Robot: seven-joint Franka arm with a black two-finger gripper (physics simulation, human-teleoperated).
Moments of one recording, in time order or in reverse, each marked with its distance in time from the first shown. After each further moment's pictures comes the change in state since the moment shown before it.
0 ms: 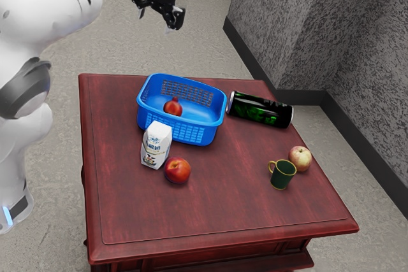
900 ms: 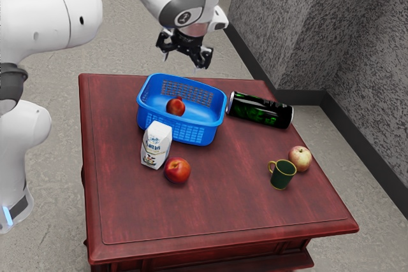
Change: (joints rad) arm -0.208 0.047 -0.137 -0.074 -0.037 0.100 -0.450
